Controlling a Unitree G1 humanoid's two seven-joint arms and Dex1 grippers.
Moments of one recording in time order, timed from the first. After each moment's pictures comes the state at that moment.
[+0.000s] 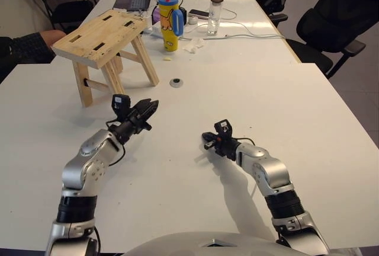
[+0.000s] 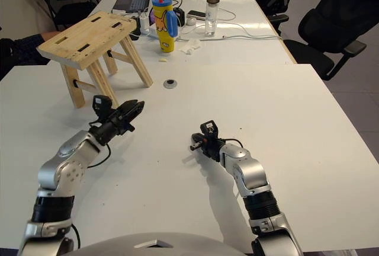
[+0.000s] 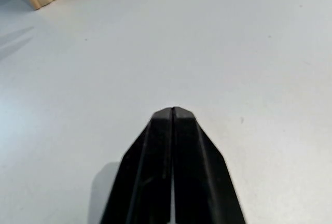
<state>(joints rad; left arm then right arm) -0.21 0.45 0.00 -0.07 -0.48 0.46 -0.37 -0.18 -0.21 0.19 -0.03 0.25 0.71 0.38</state>
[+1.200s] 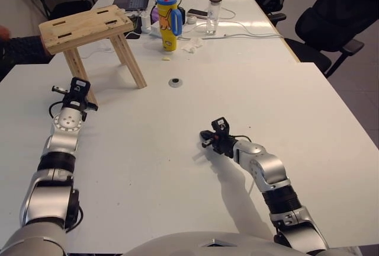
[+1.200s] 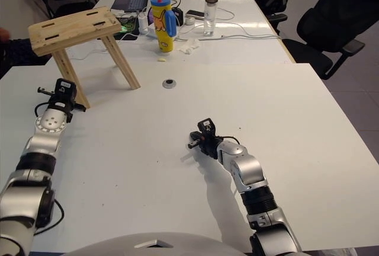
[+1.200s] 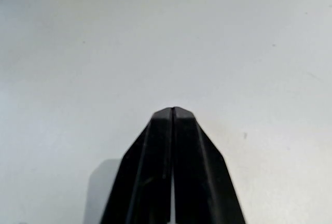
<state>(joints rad) -0.67 0.60 -0.02 0.97 0.16 -0.13 -0.01 -0.23 -0.20 0.21 0.01 0.24 0.71 0.37</state>
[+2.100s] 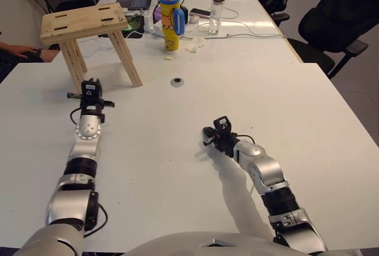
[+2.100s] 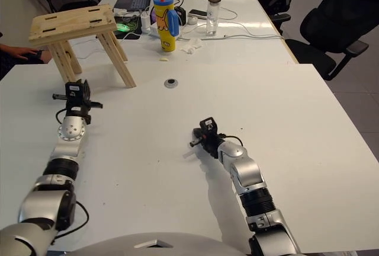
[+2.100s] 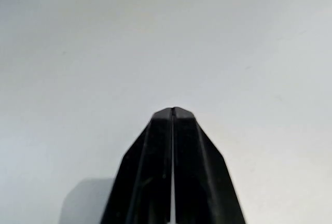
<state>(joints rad) -0.49 0.35 0.10 0.69 -0.08 -0.34 0.03 -0.21 -0.17 0.16 0.05 0.18 0.48 0.32</state>
